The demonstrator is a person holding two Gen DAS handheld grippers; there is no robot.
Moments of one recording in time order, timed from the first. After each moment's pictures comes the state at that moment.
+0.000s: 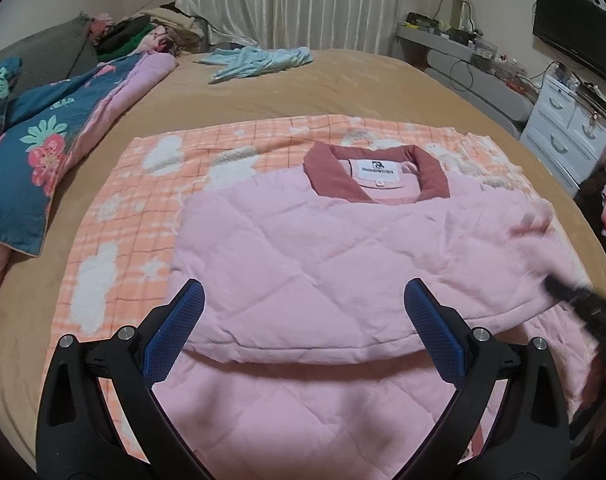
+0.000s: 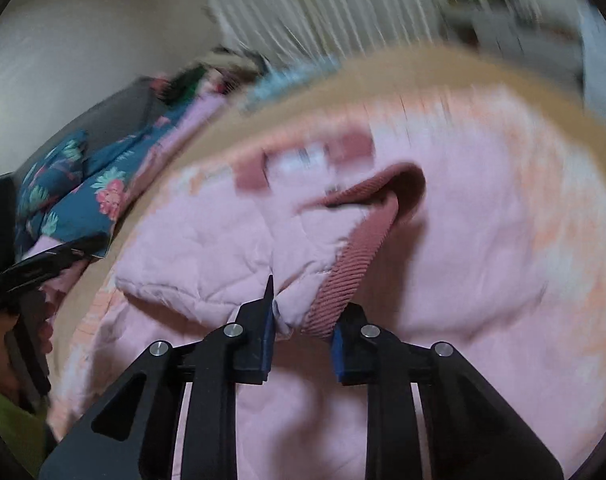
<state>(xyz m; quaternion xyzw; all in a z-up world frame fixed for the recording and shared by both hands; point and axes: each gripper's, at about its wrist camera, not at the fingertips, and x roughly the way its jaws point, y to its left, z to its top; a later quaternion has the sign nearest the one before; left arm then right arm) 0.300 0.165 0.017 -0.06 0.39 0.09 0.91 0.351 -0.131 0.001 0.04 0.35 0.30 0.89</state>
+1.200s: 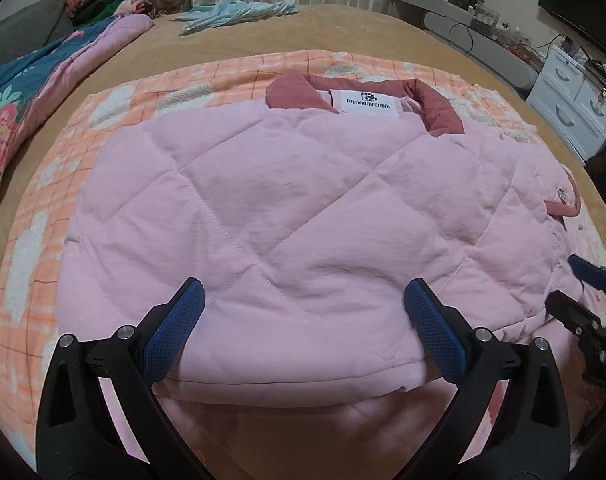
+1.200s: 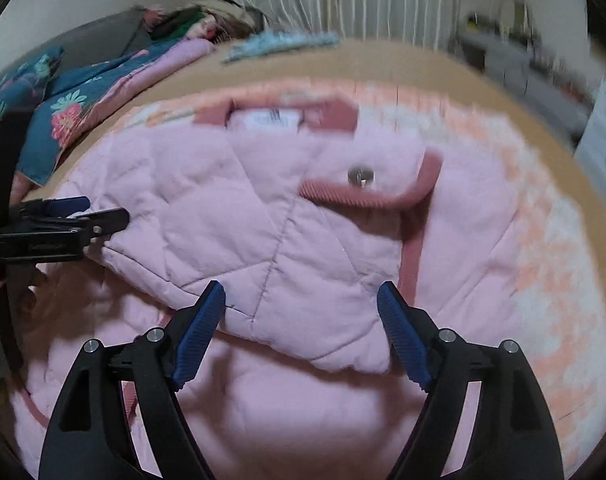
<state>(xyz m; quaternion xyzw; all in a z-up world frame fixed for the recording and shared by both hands) 0.356 0.140 -0.075 -0.07 0.45 0.07 0.89 0.397 -0.112 -0.074 -0.06 0.44 0.24 0.86</state>
